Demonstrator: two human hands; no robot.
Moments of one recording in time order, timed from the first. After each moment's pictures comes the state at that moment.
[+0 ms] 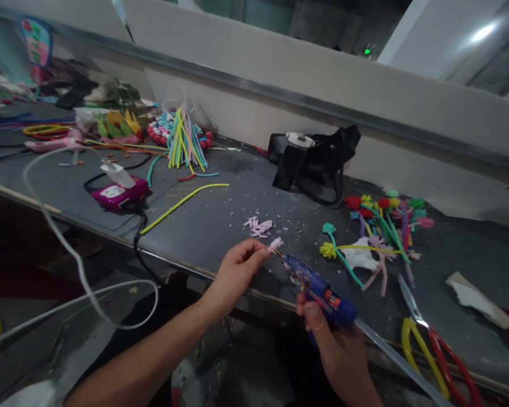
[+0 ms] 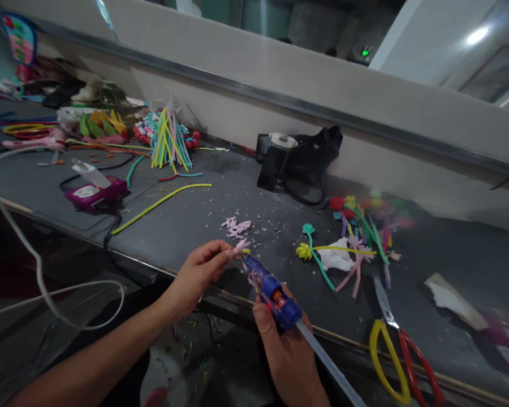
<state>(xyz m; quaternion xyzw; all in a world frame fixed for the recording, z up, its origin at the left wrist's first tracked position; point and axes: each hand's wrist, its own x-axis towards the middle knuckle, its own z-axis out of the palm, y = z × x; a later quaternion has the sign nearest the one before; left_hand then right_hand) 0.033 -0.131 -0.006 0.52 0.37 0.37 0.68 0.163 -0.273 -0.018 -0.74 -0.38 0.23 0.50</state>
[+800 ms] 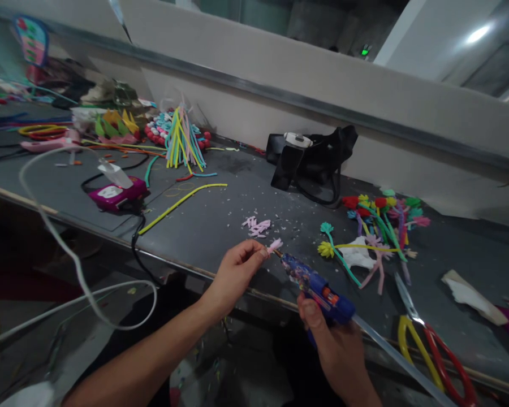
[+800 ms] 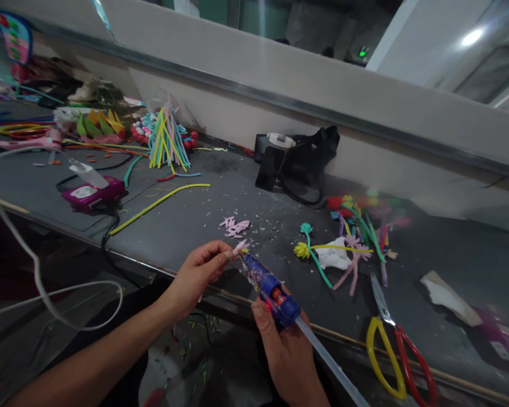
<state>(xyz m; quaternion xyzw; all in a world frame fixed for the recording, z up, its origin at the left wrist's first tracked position) 0.035 -0.133 -0.006 0.53 0.37 0.37 0.67 0.173 -0.274 -0.026 -0.75 -0.47 0.13 0.45</state>
